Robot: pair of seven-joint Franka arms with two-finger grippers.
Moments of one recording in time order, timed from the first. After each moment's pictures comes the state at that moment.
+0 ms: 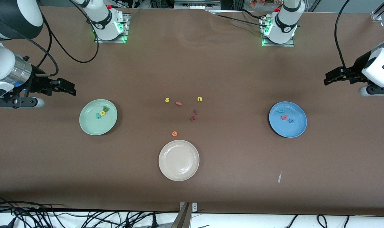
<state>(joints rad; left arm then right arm) 0.09 0.04 -0.09 -1.64 -0.04 1.55 -0.08 0.12 0.16 -0.02 -1.56 0.07 1.64 0.11</state>
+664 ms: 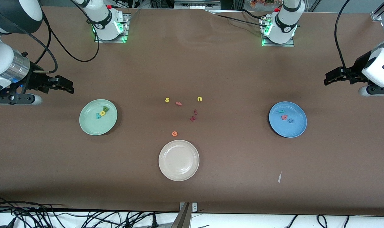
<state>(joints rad) 0.09 0.04 -0.09 -1.64 -0.04 1.55 -0.08 0.09 0.13 0.01 -1.55 0.04 1.63 0.12</state>
